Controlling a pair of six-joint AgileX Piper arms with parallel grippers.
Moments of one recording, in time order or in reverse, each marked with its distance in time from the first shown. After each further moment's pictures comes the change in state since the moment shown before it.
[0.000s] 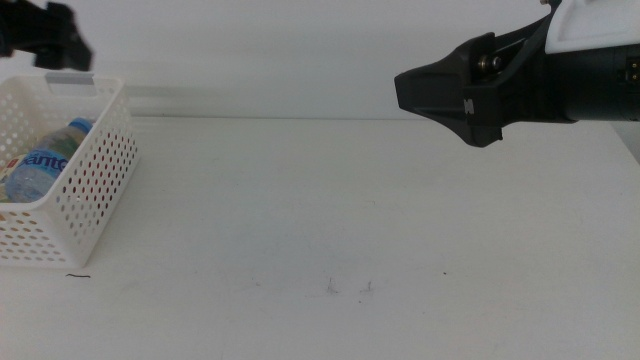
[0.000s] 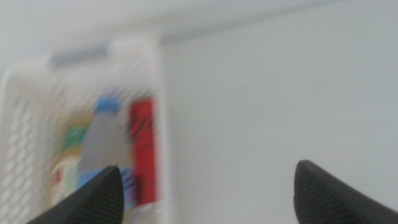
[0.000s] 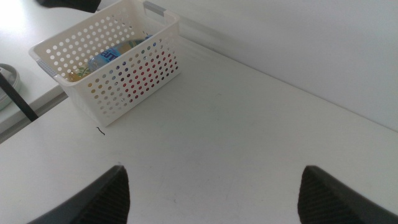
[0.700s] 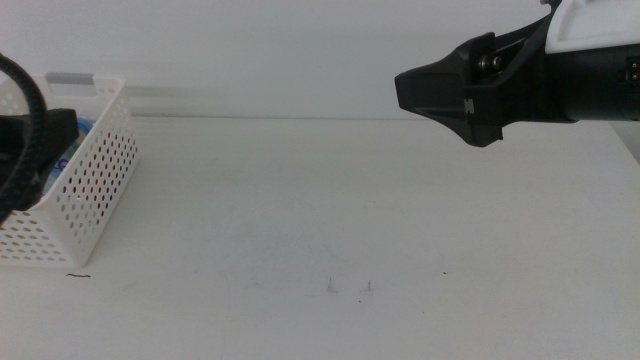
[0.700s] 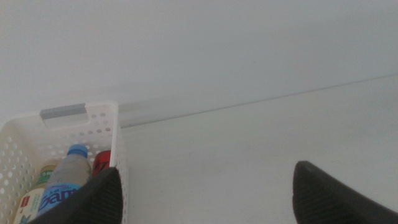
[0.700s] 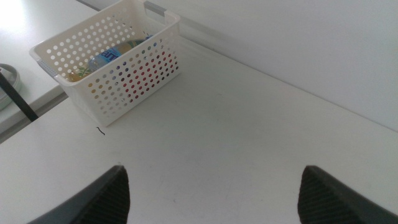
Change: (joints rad) left arm -0.271 -0.765 0.720 0.125 -0.485 -0.266; right arm 0.000 0.000 0.000 0.000 0.000 0.000
